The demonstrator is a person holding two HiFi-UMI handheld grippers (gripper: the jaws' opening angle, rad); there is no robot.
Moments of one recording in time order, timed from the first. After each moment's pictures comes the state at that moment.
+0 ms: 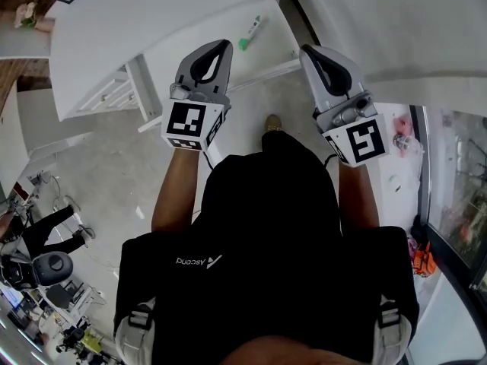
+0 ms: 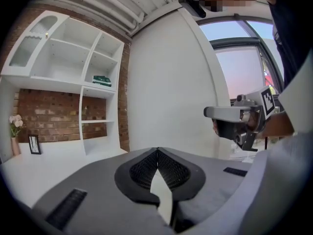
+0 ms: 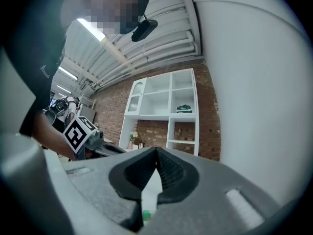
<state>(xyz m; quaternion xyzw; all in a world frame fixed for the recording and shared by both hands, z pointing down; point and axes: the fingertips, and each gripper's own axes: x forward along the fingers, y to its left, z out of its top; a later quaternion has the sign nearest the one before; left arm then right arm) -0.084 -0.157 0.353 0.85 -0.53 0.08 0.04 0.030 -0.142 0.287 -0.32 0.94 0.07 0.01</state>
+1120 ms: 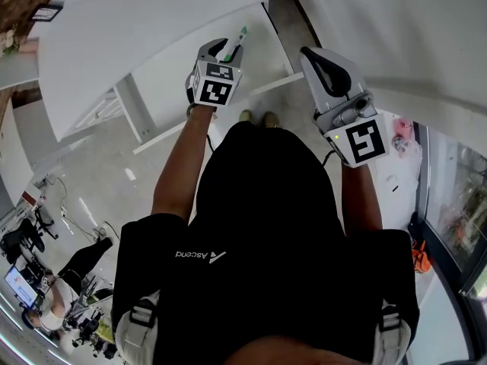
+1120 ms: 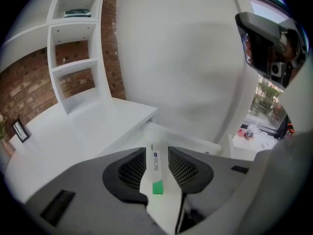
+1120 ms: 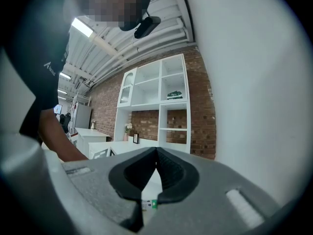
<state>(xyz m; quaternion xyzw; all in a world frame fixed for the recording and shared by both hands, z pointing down) -0.078 -0.287 0.563 0.78 -0.49 0.34 0.18 0.049 -0.246 0.330 -0.33 0.95 0.01 -0.03</state>
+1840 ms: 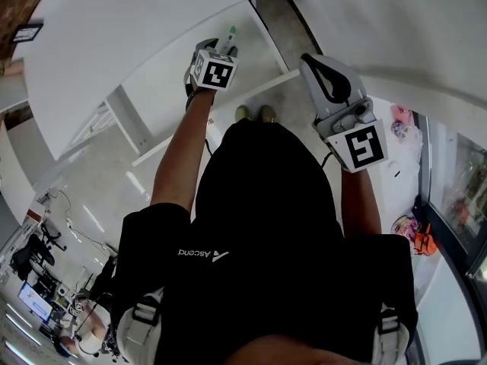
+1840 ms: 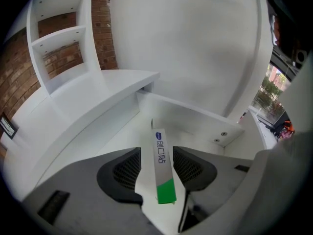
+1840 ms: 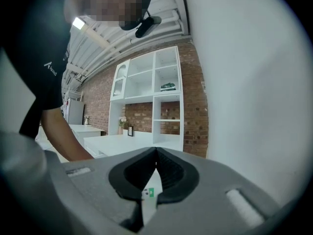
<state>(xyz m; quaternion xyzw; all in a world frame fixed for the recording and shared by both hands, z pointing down) -0.078 -0.307 0.652 0.76 -0.44 0.42 0.24 0.063 -0.253 0.362 -0.36 0.93 -0.02 -0.07</state>
